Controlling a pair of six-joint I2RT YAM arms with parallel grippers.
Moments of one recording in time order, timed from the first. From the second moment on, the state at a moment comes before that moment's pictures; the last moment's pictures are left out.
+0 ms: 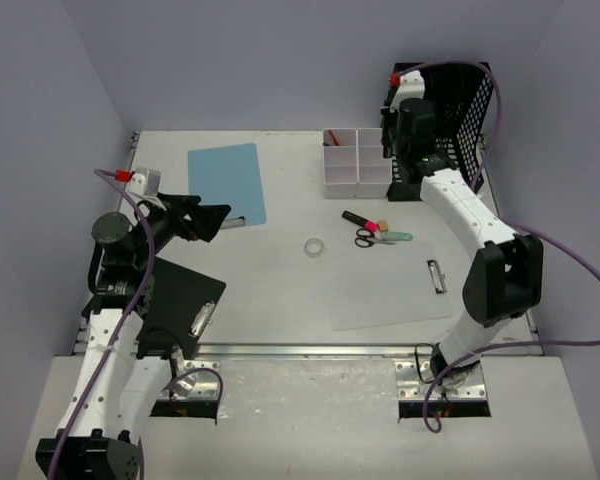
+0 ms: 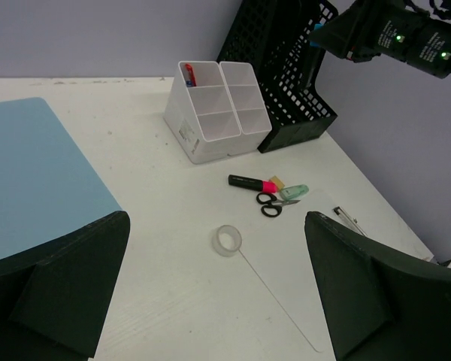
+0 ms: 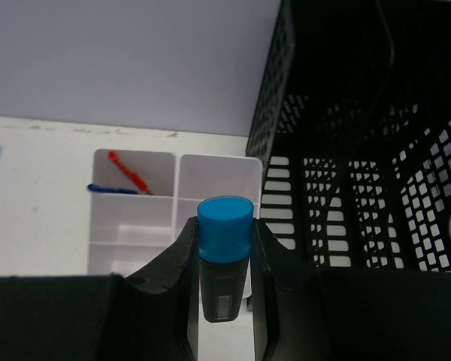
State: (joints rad) left arm 0.07 0.68 0.67 0.03 0.61 -0.42; right arm 0.30 1.67 1.45 -0.02 0.25 -0.05
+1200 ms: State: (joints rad) left arm 0.07 0.78 0.67 0.11 0.58 -0.44; right arm 0.26 2.15 1.61 0.50 0.38 0.04
